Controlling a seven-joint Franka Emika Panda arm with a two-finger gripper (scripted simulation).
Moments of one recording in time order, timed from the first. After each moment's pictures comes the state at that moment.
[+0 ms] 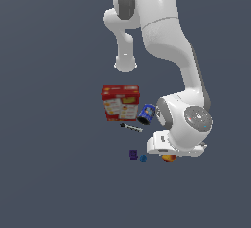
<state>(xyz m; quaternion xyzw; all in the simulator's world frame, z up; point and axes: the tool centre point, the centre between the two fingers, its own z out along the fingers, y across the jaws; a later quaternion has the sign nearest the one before) 0.136 0.187 0.046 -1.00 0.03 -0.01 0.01</state>
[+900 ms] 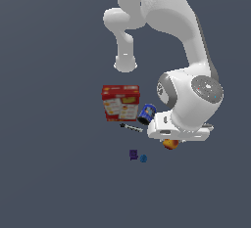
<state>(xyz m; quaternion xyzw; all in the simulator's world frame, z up) 0.105 0.182 0.122 -1.00 0.03 -0.01 0.00</state>
